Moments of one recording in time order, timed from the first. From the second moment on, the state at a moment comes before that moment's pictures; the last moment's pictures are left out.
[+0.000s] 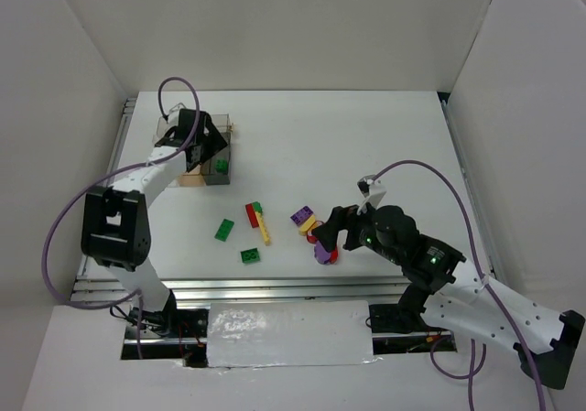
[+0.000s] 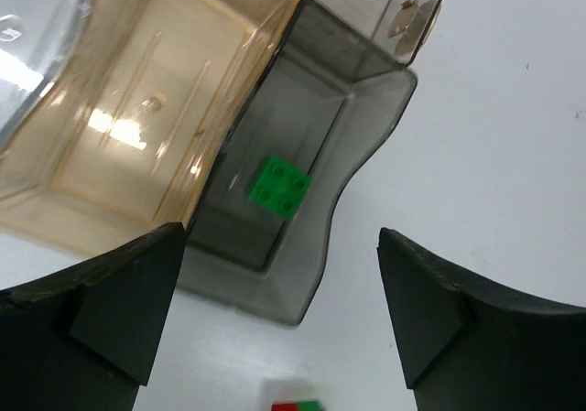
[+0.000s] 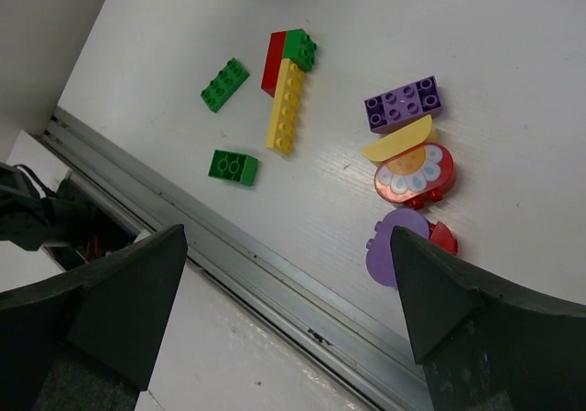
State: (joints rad) left arm -0.16 1.77 1.31 -0.33 -0.23 -0.75; right arm 0.89 0.65 0.63 -0.36 0.15 0.59
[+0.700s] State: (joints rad) left arm -0.52 0.95 0.49 -0.42 -0.30 -0.76; right arm 0.89 0.71 0.63 -0.36 0.07 0.62
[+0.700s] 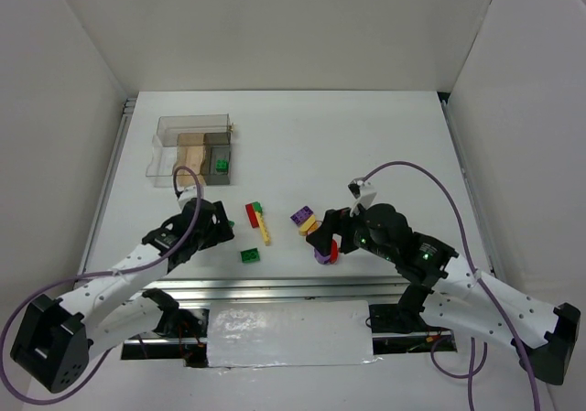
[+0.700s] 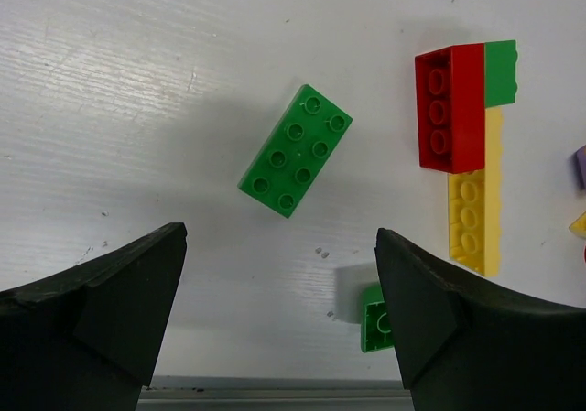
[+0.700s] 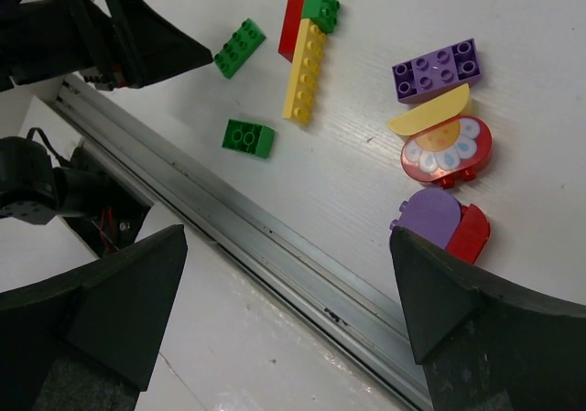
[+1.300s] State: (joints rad) left arm -0.51 1.34 0.63 -0.41 -0.31 -0.72; right arm 0.89 0.67 0.63 -0.36 0.02 0.62
